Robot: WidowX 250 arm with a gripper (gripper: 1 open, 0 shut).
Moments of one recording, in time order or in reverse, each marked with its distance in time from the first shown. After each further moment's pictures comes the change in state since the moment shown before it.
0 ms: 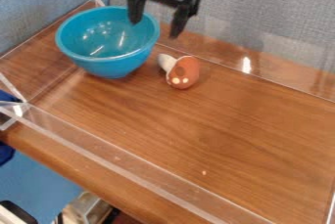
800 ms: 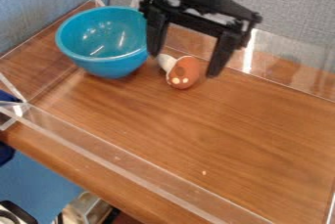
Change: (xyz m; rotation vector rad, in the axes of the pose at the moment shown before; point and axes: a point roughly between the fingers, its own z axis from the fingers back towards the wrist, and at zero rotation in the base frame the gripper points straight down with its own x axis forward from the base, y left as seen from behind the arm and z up) arm -0.114 -0.062 0.035 0.017 -0.008 0.111
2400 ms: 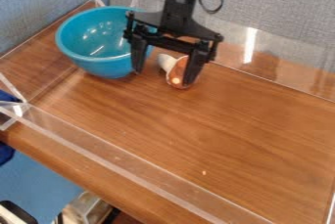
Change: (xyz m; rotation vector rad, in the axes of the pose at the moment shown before) arm 0.041 0.020 -0.054 -0.005 -0.003 0.108
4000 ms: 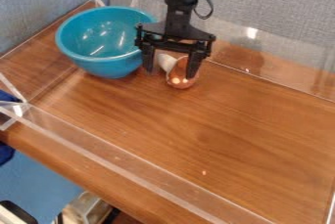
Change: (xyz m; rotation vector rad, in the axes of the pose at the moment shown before) arm 0.073 0.006 -0.057 -0.049 0.001 0.119
